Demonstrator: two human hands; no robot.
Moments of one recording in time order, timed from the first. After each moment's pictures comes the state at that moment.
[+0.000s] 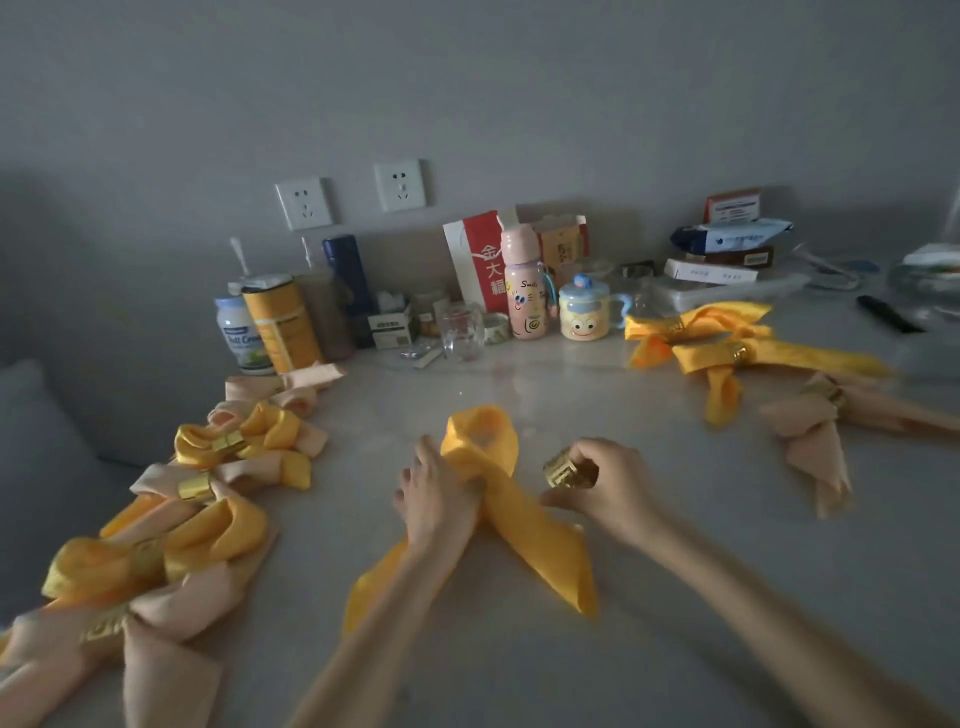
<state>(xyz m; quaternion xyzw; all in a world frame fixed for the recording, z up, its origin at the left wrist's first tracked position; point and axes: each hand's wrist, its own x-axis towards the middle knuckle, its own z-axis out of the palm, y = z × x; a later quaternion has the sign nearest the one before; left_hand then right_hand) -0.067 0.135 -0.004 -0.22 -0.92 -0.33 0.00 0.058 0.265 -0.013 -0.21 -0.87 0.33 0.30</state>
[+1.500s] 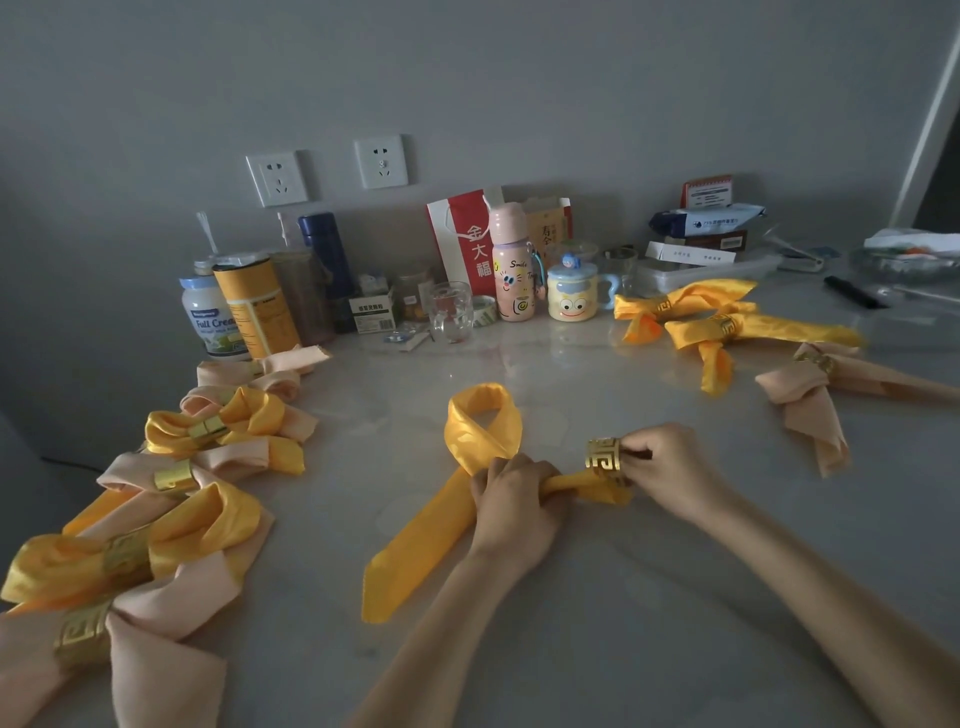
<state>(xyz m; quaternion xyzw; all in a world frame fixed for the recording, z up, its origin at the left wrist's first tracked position) -0.030 0.124 -0.028 -0.50 -0.81 -0.29 -0.02 0.085 0.264 -0.027 -0.26 -0.87 0.29 0.30</state>
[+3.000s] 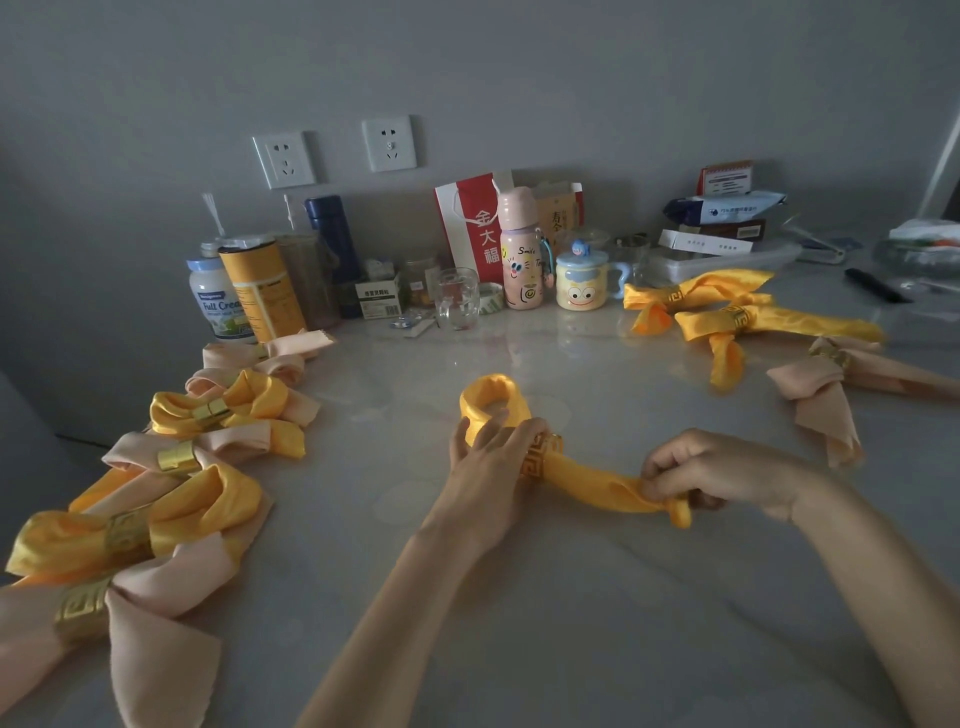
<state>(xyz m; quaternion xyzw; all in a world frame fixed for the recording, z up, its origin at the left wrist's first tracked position) -0.058 0.112 -0.020 -0.59 -0.77 -0.23 0.05 0.121 0.261 0.022 -0.27 -0.84 0.46 -0.03</state>
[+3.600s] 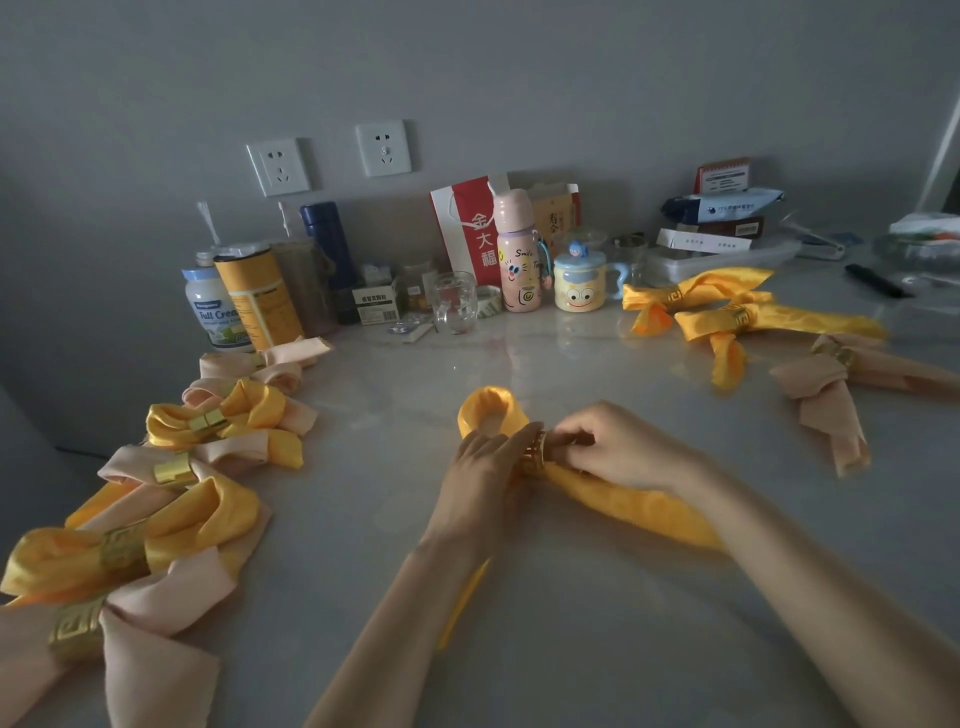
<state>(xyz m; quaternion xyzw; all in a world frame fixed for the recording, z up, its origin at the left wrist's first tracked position) -0.062 0.115 -0.027 -0.59 -0.74 -0.30 0.10 0.056 0.238 0.020 -0.17 -0.93 0.32 0.11</state>
